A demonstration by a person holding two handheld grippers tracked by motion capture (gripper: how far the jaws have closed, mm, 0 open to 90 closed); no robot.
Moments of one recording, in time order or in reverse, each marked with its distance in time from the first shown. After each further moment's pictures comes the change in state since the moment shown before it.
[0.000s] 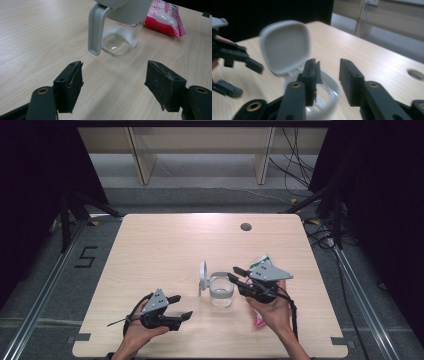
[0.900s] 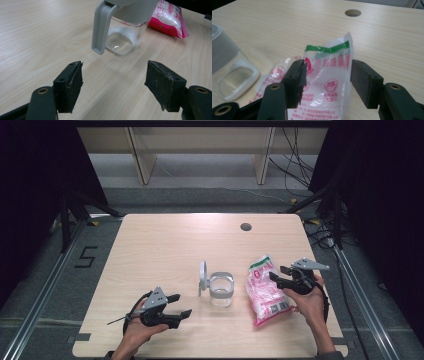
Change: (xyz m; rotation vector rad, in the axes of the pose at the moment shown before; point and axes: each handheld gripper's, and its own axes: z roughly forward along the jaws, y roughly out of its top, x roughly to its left) left arm 0.009 0.000 0.001 0.005 -0.009 -0.002; right arm -0.106 -0.065 -0.030 0.179 -0.198 0.262
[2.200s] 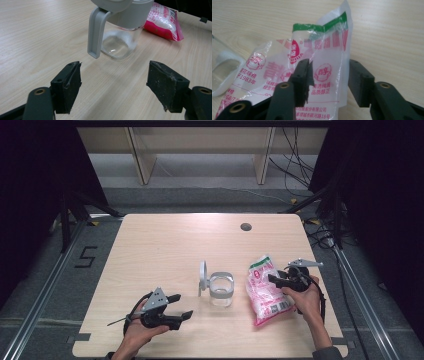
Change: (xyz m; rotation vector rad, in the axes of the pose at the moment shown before) left arm -0.009 0.003 -0.002 -0.021 -0.002 -0.018; right arm -0.019 -0.012 0.027 0.117 0.026 0.074
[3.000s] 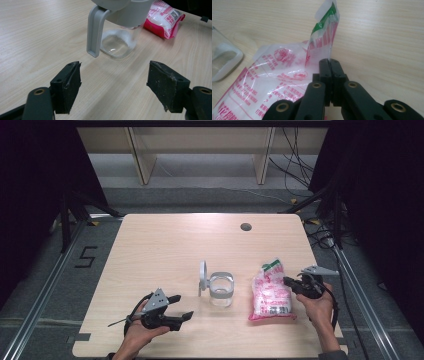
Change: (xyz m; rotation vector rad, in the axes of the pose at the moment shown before) left arm -0.002 -0.001 0.001 0.010 0.004 0.006; right arm -0.012 -0.021 -0.037 -0.032 -0.041 0.002
